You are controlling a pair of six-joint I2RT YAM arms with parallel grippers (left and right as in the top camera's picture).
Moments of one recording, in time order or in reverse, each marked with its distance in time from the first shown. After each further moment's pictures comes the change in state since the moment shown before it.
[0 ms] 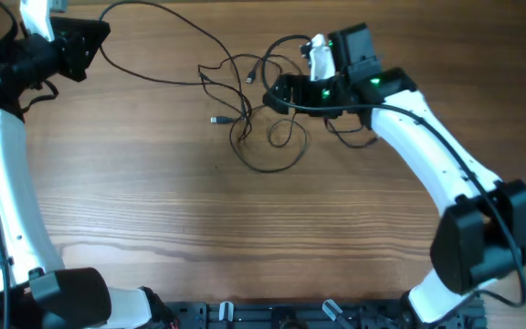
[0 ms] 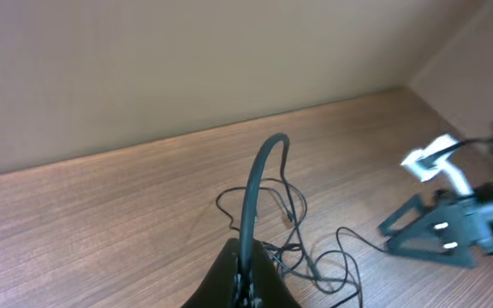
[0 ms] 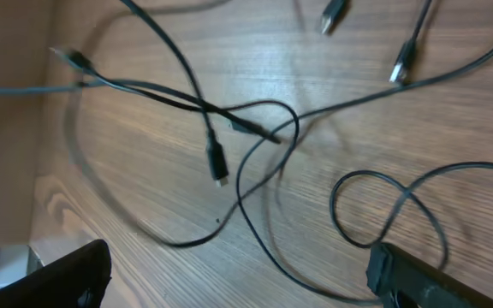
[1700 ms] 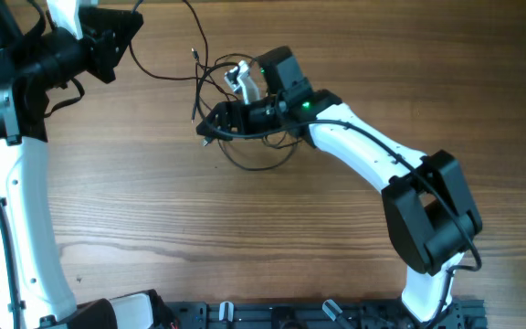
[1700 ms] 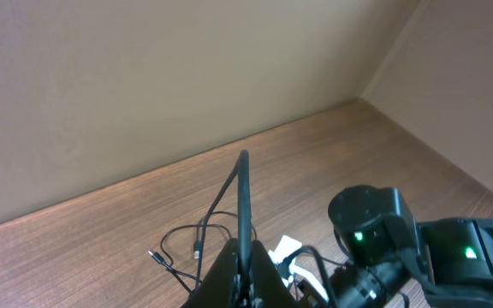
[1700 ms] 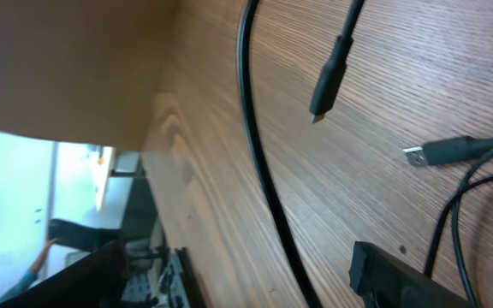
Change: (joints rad) left arm -0.150 -0.117 -0.001 0.052 -0.020 -0.094; right arm 0.226 0.176 0.000 0.348 -0.305 0.127
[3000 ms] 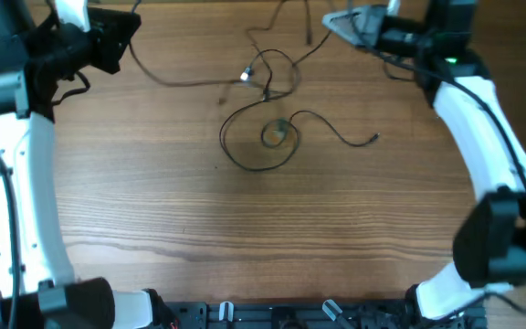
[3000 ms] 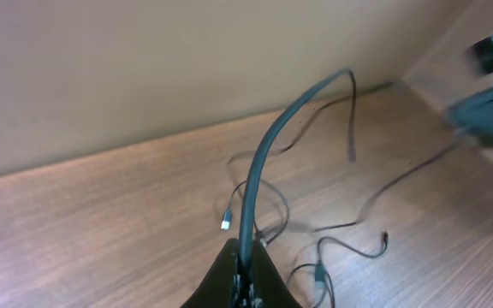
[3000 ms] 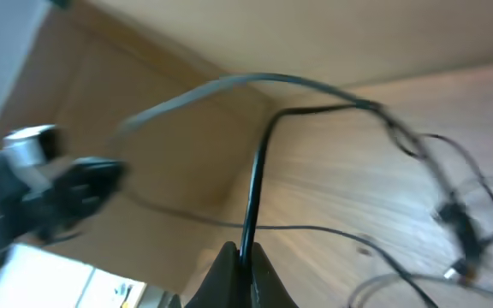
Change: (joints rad) left arm -0.019 0.106 0.000 -0.002 -0.115 -0.018; right arm -0.554 -0.234 0.038 0.233 -0.257 0.188
